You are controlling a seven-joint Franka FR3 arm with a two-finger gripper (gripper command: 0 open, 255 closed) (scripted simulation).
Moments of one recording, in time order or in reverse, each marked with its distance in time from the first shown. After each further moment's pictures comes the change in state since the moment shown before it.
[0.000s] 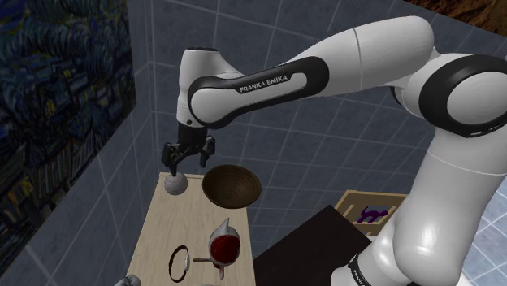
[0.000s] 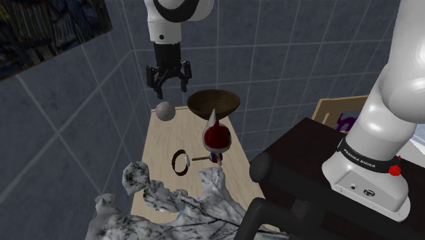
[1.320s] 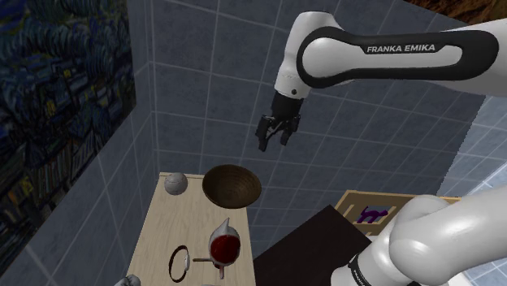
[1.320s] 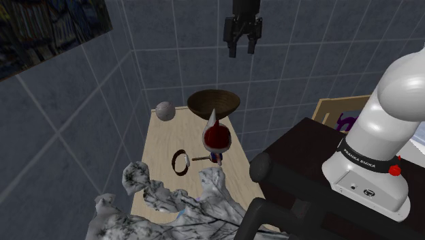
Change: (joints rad) arm -0.130 -0.690 -0.185 -0.434 0.156 -0.269 -0.340
